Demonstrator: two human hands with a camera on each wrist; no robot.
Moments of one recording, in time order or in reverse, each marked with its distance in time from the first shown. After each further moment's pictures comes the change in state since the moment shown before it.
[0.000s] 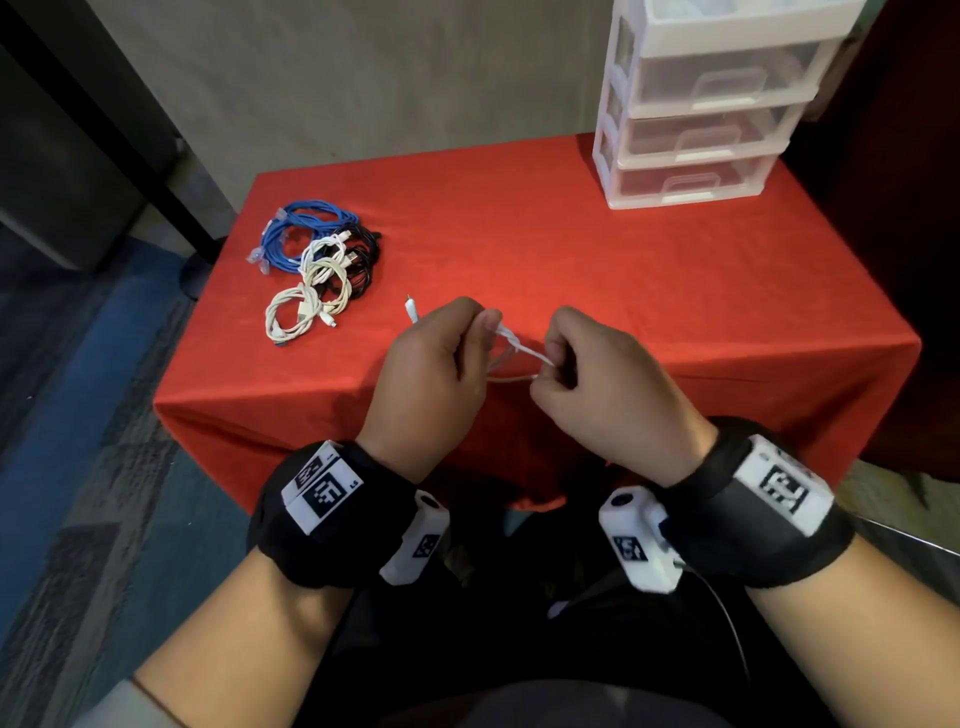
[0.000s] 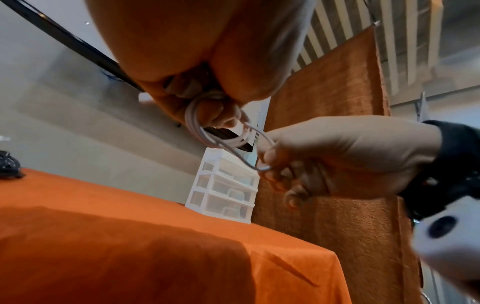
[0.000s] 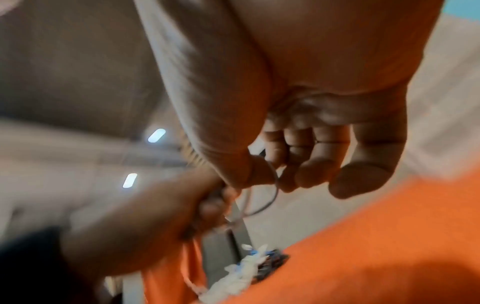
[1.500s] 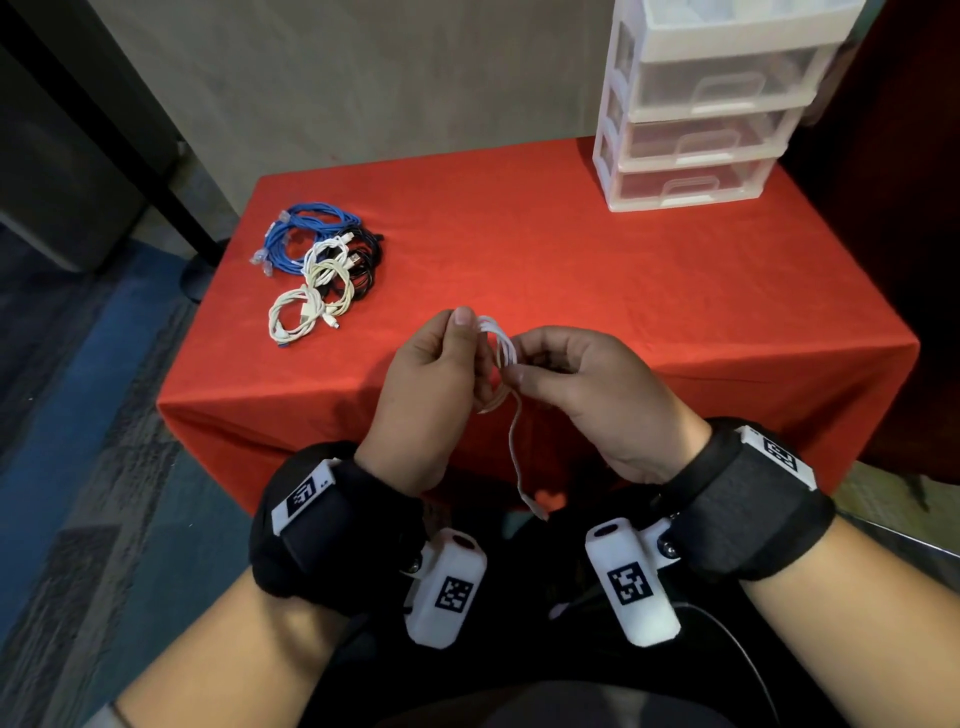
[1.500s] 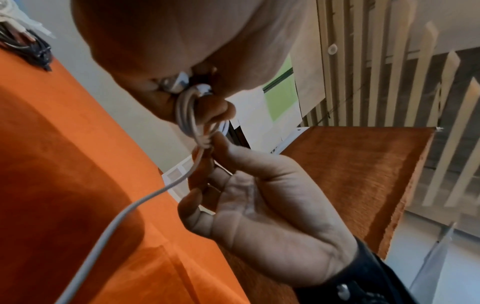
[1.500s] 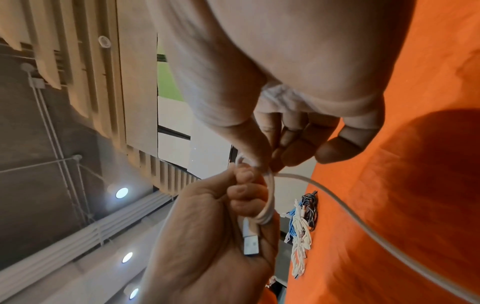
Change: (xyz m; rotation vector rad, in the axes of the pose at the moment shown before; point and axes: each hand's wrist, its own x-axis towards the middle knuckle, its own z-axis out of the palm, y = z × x) left_hand -0.006 0.022 0.002 -0.665 0.026 -0.561; right_hand -0.001 -0.014 0.012 0.826 -0.145 0.233
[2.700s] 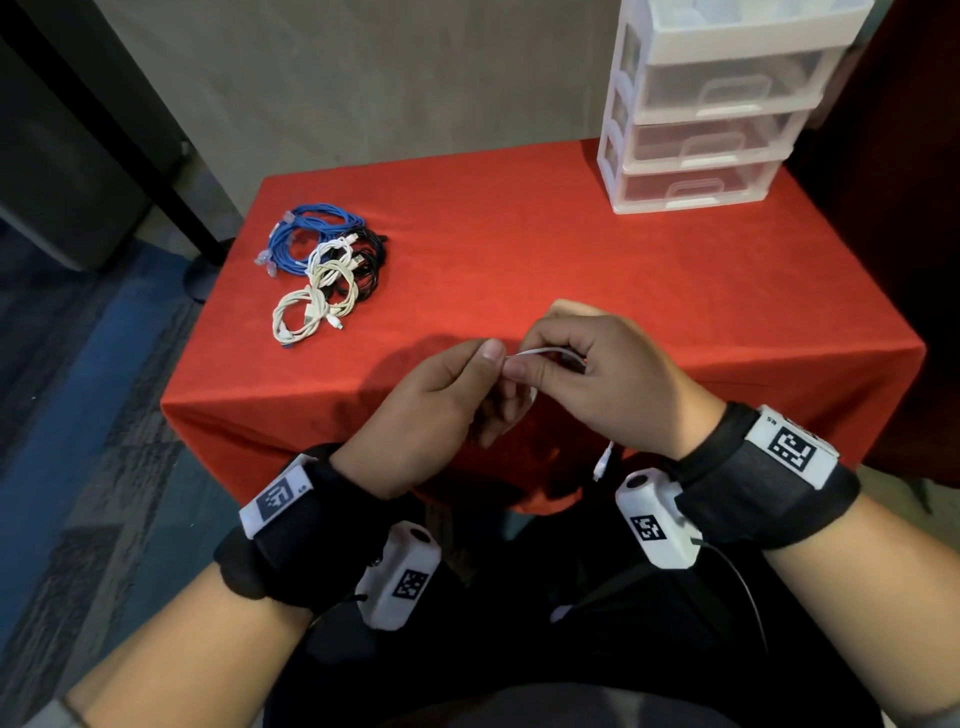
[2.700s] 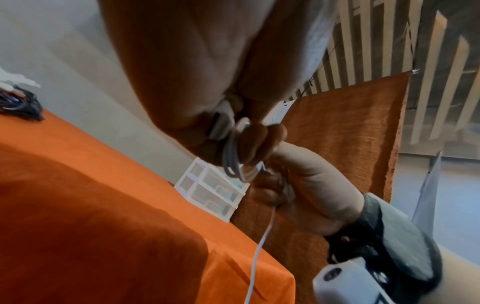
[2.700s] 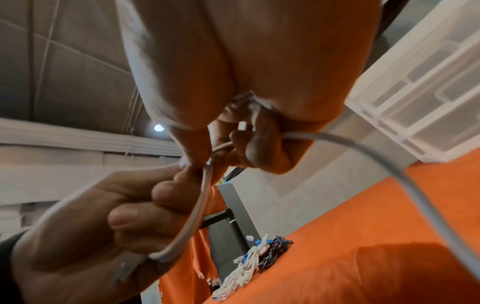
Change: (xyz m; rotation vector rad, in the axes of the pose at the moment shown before) left_hand -0.006 0.004 -0.022 0.145 -0.432 0.034; right_hand 0.016 -0.009 -0.023 -0.614 -0.068 -0.364
